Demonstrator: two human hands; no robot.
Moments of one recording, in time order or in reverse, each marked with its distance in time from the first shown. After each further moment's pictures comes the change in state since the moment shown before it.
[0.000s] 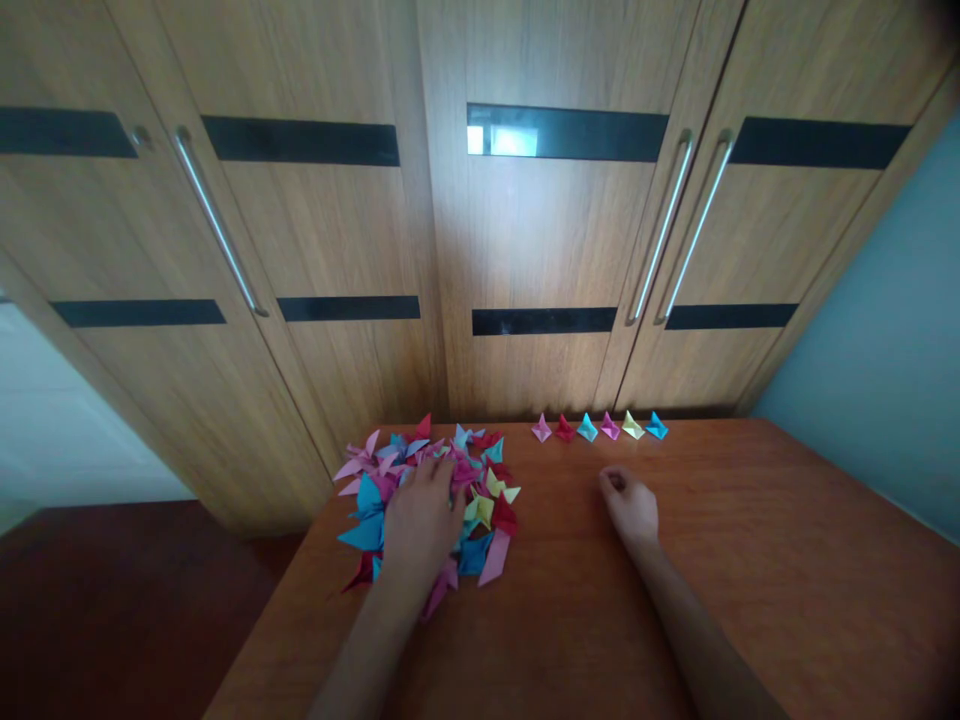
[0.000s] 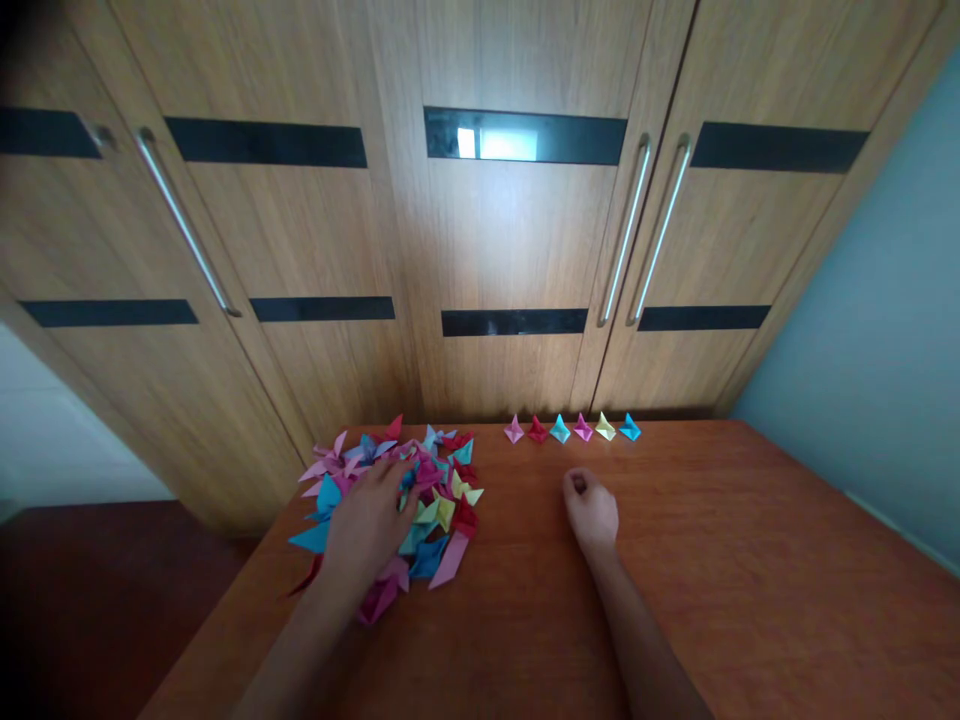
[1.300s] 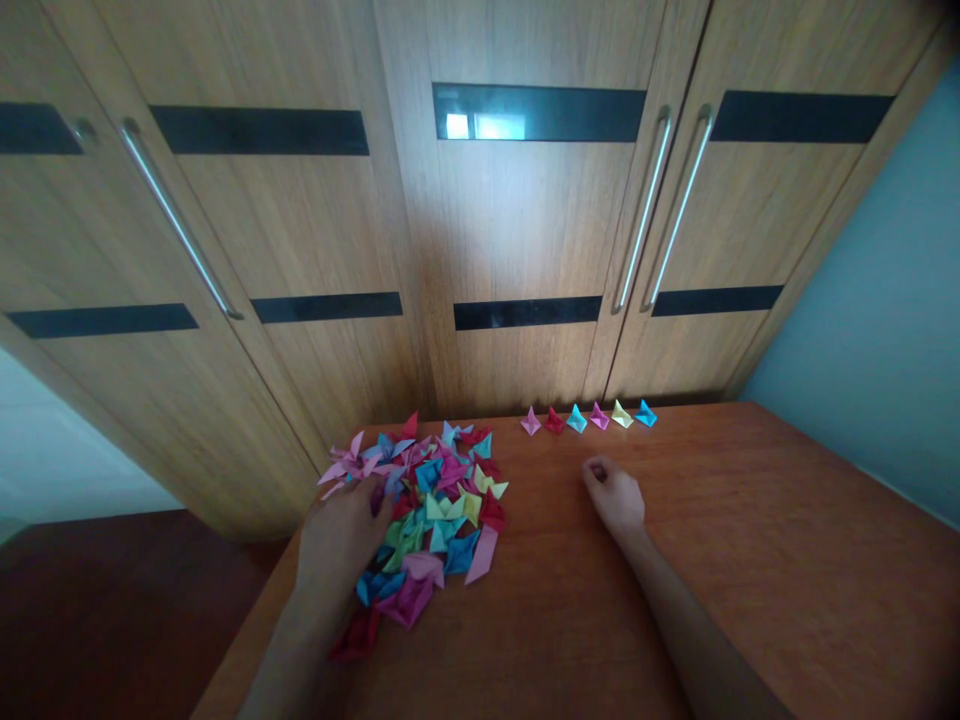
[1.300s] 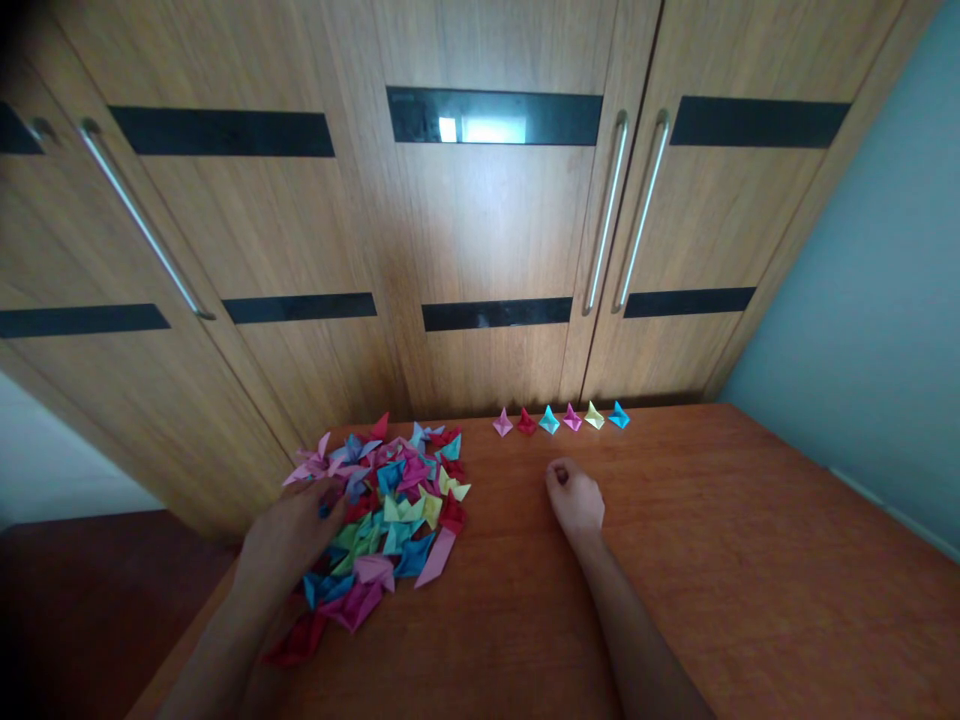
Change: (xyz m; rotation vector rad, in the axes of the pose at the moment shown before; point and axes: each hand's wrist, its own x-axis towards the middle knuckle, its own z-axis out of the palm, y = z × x) left_hand -0.003 -0.068 -0.006 0.206 -0.125 -0.130; right_hand 0.001 -0.007 -0.002 -0.043 -0.077 -0.007
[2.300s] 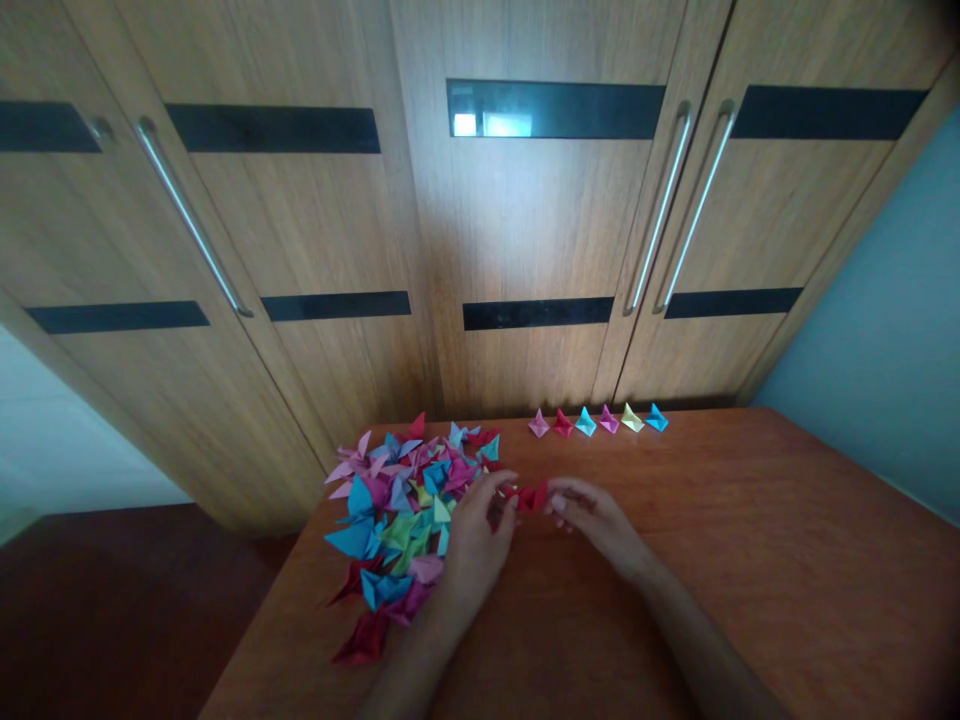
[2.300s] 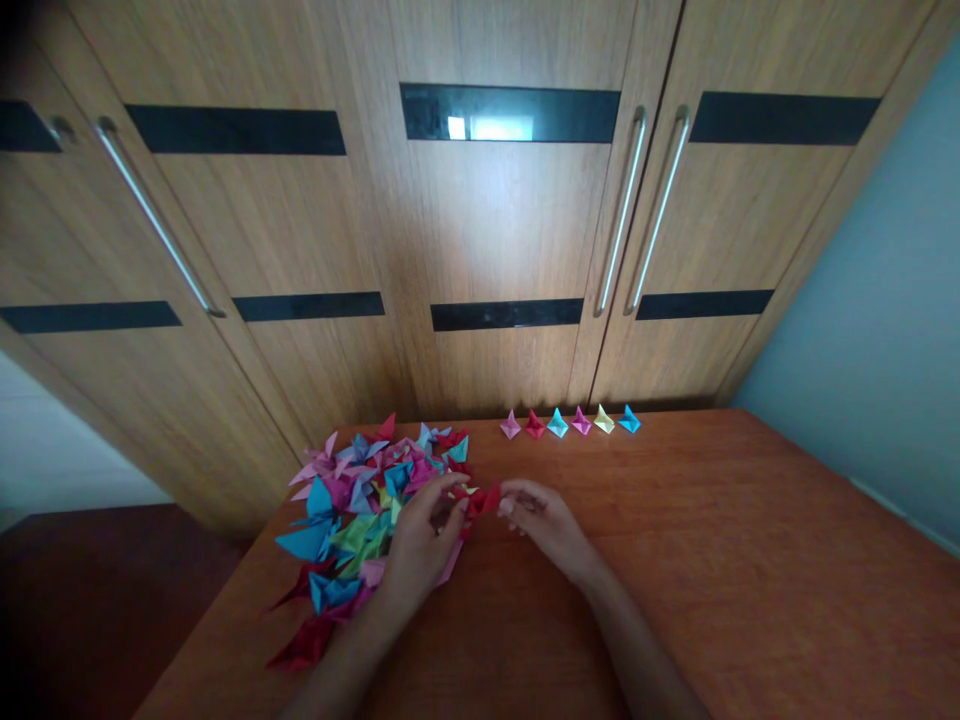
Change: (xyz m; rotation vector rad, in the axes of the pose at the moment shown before) left_hand -0.015 0.125 0.032 -1.130 0.087 0.223; right_hand -0.049 -0.056 -0.016 0.793 -0.618 -0.278
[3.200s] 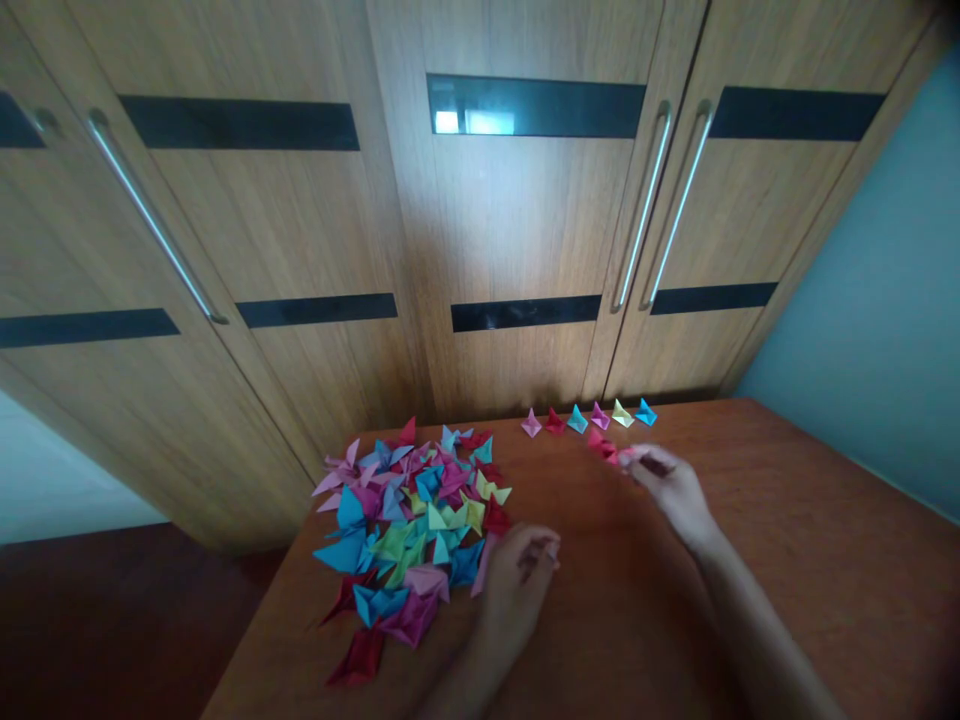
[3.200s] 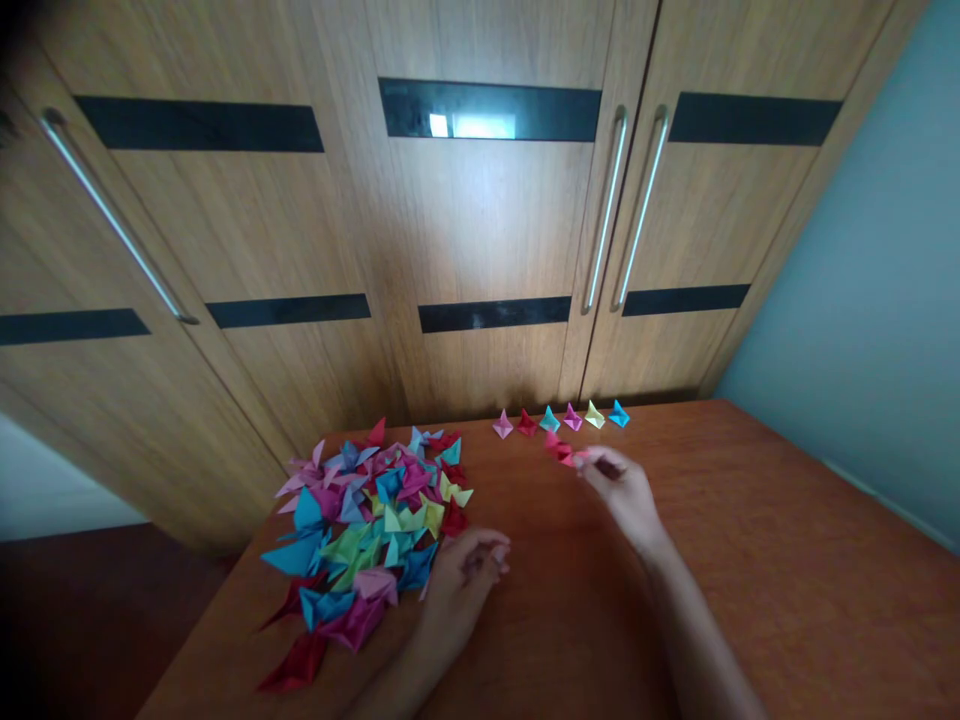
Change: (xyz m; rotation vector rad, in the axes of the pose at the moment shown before) left_hand -0.040 -0.005 0.047 -0.362 -0.195 -0.211; right_hand -0.006 0.006 -0.089 -0.265 0.540 -0.149
